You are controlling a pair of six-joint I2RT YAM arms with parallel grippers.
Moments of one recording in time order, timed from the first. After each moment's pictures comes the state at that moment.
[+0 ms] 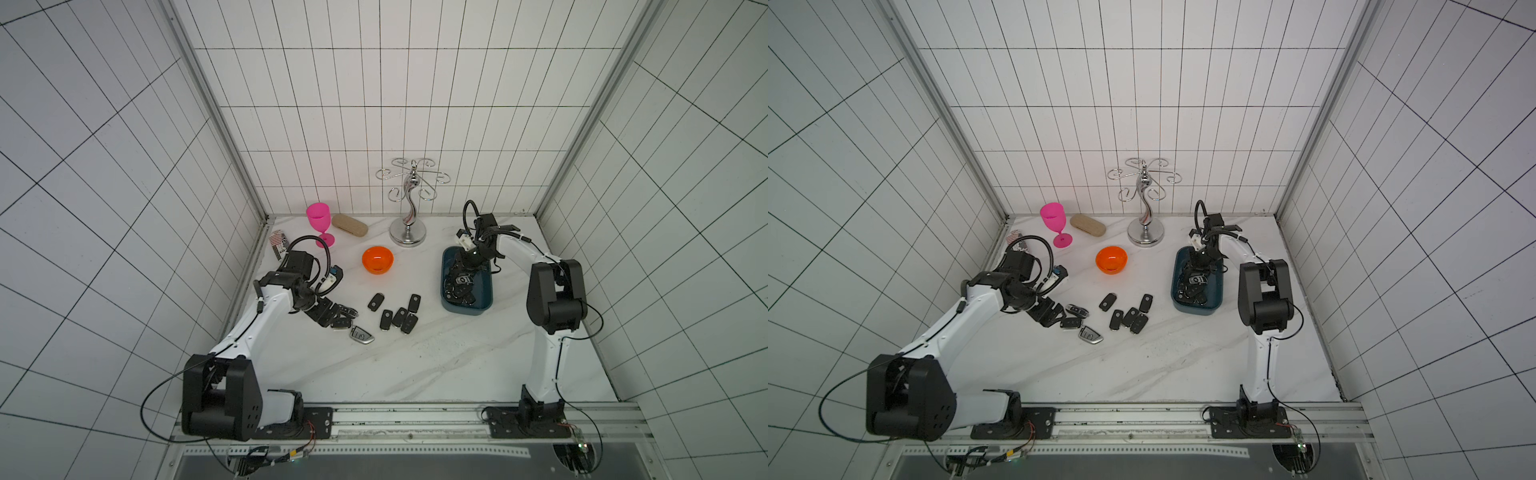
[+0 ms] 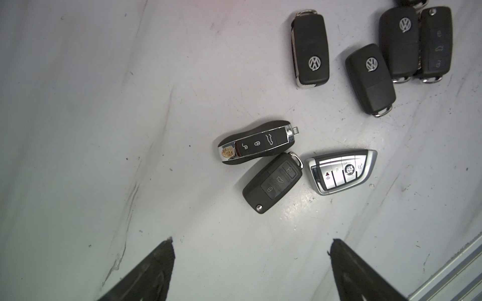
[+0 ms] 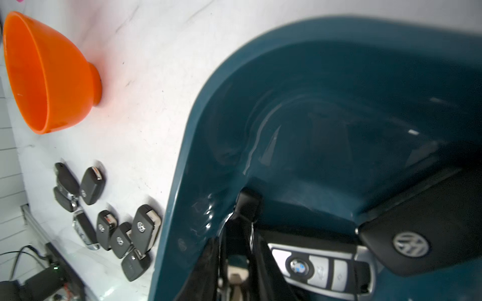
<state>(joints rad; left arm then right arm) -0.09 1.34 0.96 -0.91 0.27 0.58 0.14 2.08 1.63 -0.85 -0.46 0.02</state>
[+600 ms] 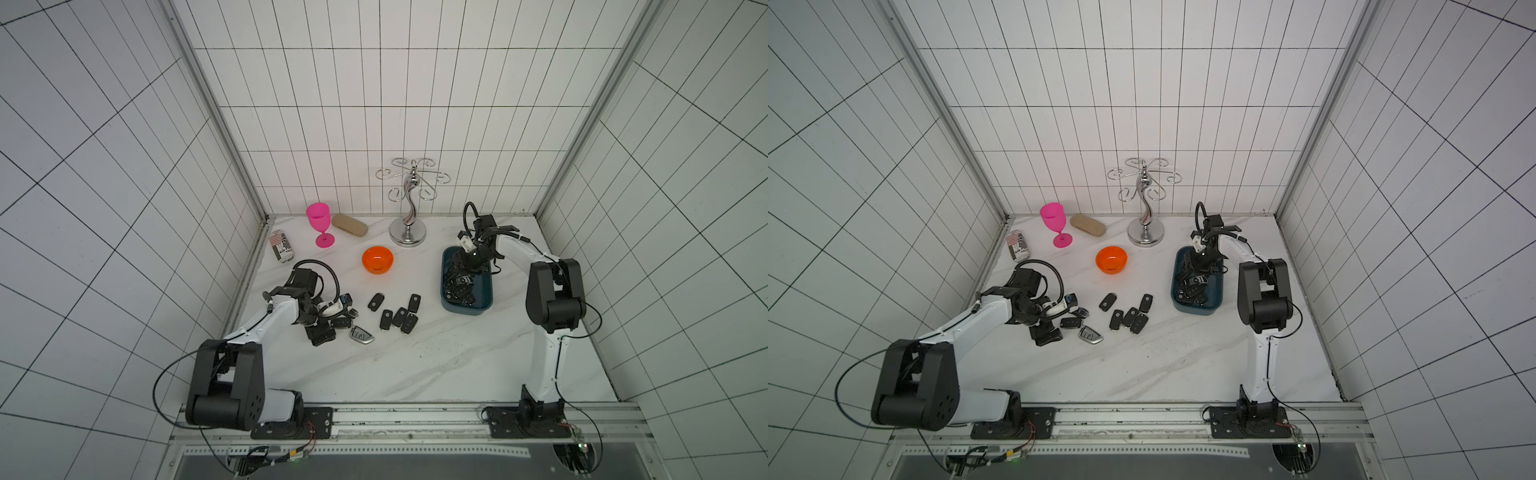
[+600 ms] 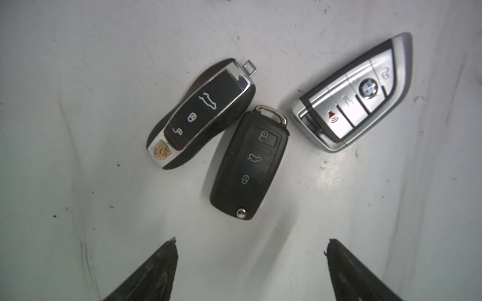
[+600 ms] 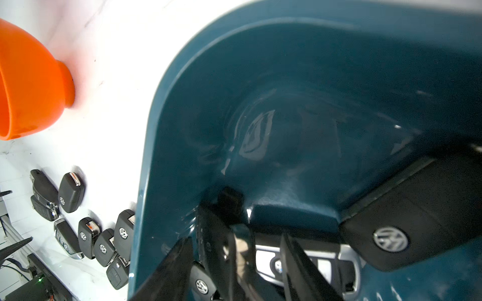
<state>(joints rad) -0.09 1.41 0.77 -0.73 0.25 1.01 0.14 2.09 1.63 -0.86 -0.42 0.02</state>
